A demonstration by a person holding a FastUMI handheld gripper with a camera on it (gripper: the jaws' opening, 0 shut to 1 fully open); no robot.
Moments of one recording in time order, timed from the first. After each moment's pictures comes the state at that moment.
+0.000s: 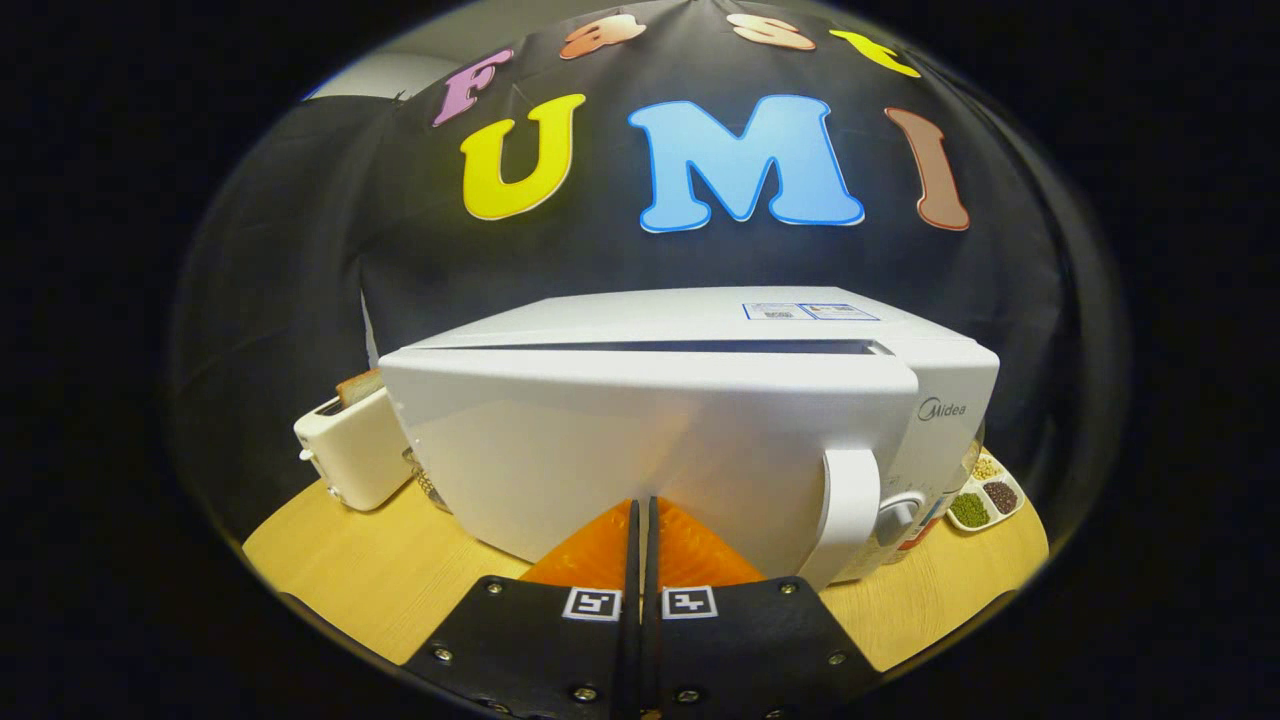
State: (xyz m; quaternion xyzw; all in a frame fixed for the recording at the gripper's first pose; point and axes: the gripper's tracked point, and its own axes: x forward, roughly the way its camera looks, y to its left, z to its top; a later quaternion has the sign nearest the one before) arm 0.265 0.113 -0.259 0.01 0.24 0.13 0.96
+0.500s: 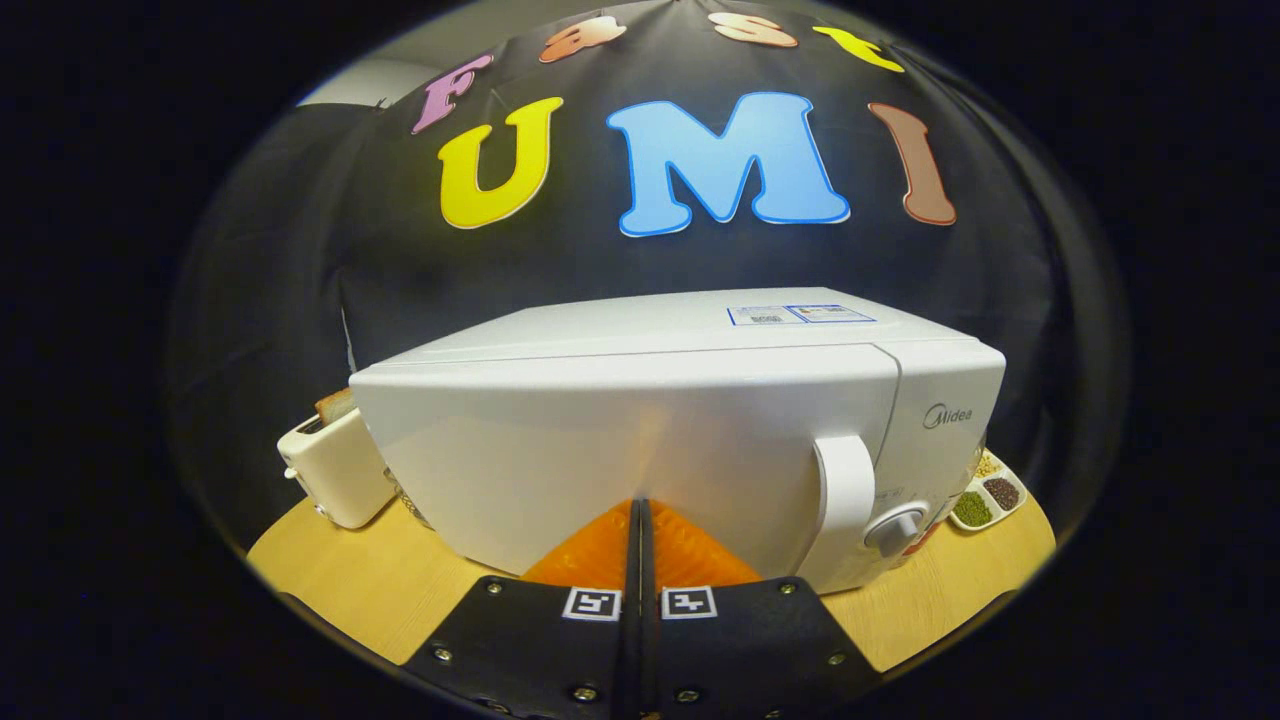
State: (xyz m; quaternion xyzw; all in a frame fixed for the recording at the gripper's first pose) arm 0.272 0.112 -0.254 0.02 0.23 0.11 0.97
